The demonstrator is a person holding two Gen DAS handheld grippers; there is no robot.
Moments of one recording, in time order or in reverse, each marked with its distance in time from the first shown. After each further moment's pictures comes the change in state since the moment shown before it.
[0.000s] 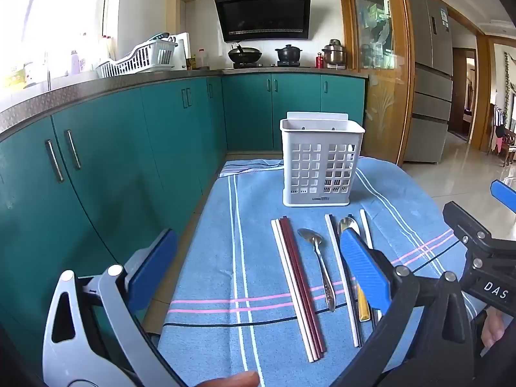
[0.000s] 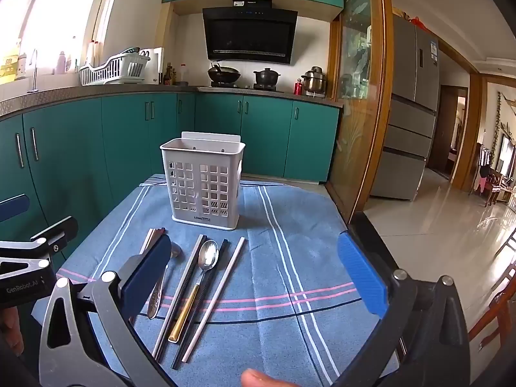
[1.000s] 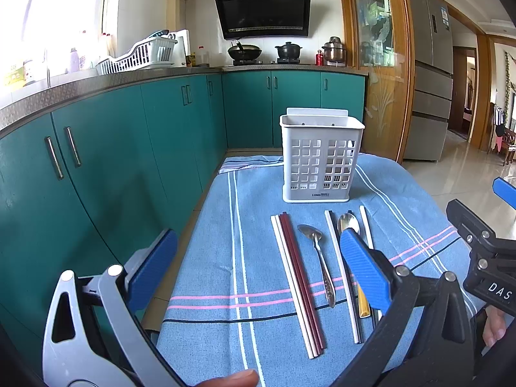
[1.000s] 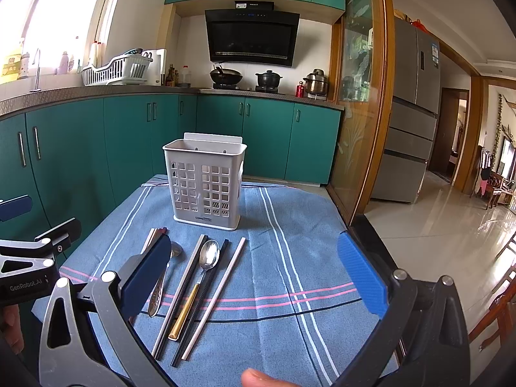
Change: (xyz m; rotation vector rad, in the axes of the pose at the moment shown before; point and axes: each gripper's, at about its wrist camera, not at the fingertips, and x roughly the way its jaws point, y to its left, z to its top) left arm 0.003 -0.001 -0.006 -0.001 0.010 0.000; right arm -0.002 -0.001 -0.001 -0.002 -0.013 0.003
